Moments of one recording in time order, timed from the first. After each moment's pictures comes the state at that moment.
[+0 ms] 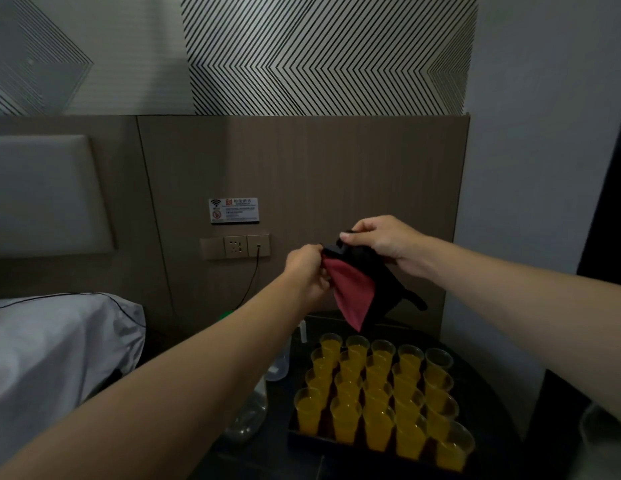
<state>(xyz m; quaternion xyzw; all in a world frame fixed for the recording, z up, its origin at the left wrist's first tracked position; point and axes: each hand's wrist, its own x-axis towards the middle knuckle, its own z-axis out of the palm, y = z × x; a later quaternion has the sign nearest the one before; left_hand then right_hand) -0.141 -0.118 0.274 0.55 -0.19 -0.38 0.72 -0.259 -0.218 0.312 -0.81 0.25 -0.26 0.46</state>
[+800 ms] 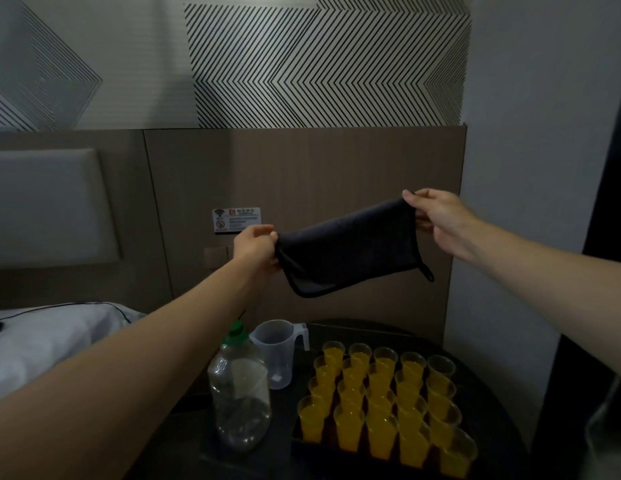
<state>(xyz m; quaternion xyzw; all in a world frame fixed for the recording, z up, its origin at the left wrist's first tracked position) -0.088 -0.081 0.310 0.60 -0.21 -0.20 0.74 -0.305 -0.267 0.345 -0.67 0.24 -0.44 0.55</state>
